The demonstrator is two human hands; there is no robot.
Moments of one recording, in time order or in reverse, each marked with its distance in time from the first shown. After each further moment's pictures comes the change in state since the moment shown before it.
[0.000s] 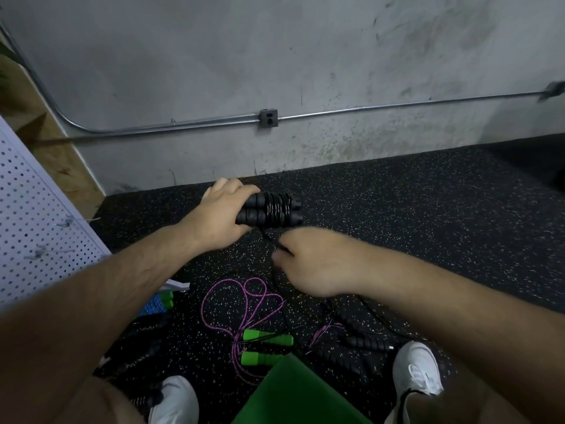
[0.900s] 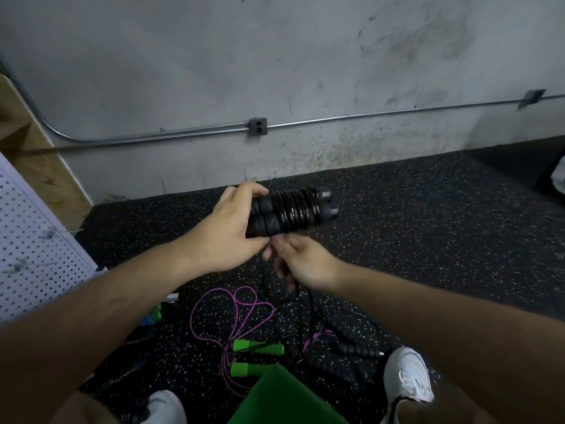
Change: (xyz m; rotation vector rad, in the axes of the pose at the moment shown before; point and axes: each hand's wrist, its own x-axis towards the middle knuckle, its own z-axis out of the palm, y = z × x) left_hand -0.016 0.065 -0.020 -0.370 -0.003 -0.027; right_hand 0.043 0.060 0.042 0.806 0.047 0.012
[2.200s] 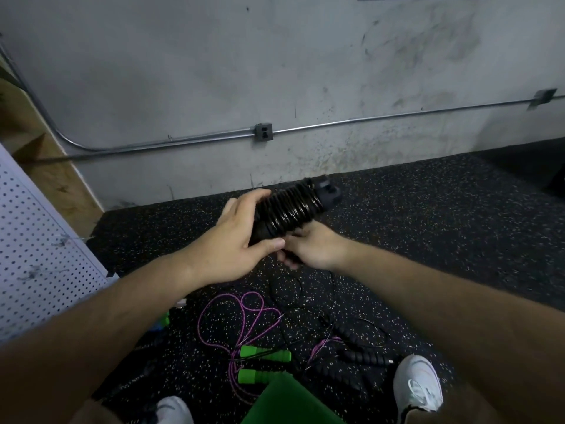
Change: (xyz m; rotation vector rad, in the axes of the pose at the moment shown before) left_hand -0.007 0.005 -0.004 -0.044 -0.057 -0.018; right_hand 0.000 -0.029 -0.025 -0.184 -0.040 -0.080
